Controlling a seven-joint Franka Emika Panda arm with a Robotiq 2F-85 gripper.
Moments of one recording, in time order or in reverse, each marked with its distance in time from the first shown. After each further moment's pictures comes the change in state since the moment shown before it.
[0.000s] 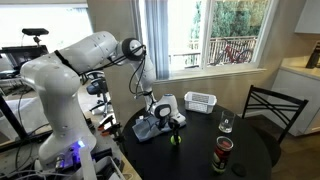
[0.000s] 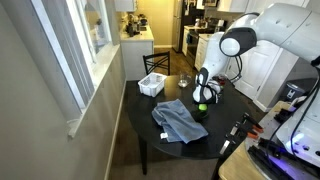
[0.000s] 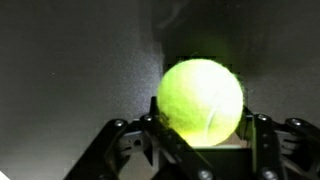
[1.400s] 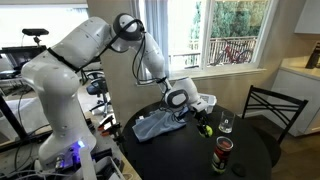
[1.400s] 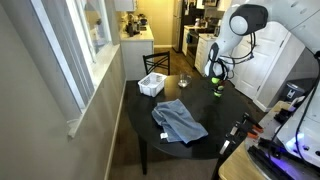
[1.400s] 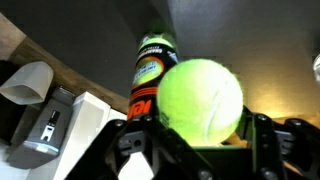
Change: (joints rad) arm -0.033 -0.231 -0.259 -0.131 0.102 0.090 0.079
